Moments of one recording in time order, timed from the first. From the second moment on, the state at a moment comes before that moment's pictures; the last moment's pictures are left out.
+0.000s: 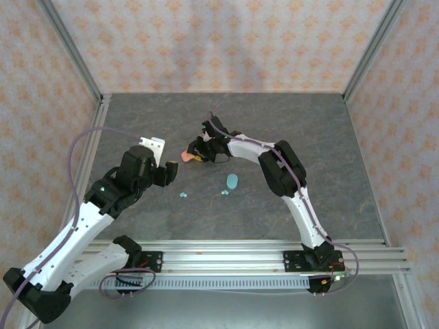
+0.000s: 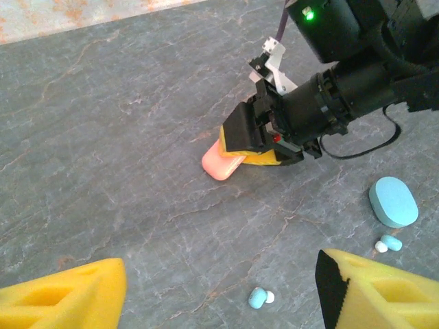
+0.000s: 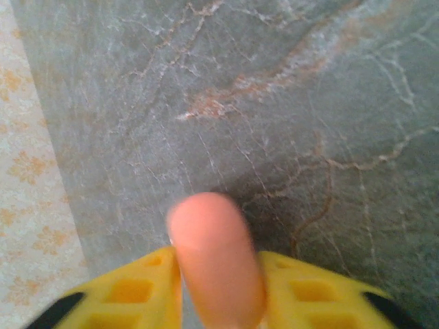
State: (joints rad) left arm -0.49 0.86 0.93 -0.72 -0.24 -0.15; right arm 0.67 2.36 1.78 -0.28 -0.50 0.99
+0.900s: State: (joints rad) left arm -0.70 1.45 1.03 -0.57 -0.13 -0.45; right arm 0.39 1.57 1.15 -0.52 -0.29 0.87
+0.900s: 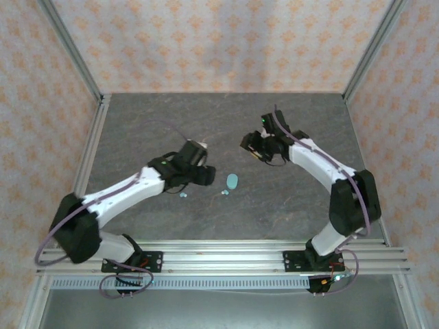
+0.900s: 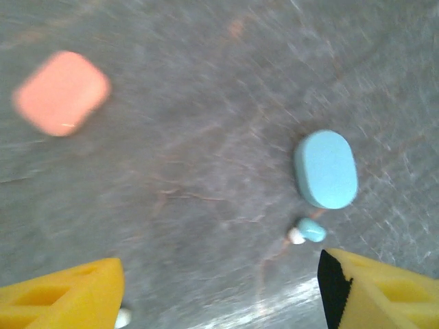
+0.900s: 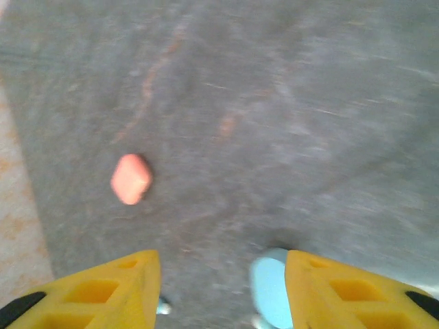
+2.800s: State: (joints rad) left arm -0.72 1.47 1.22 -0.50 0.37 0.09; right arm 0.36 1.13 0.91 -0.39 -0.72 0.84
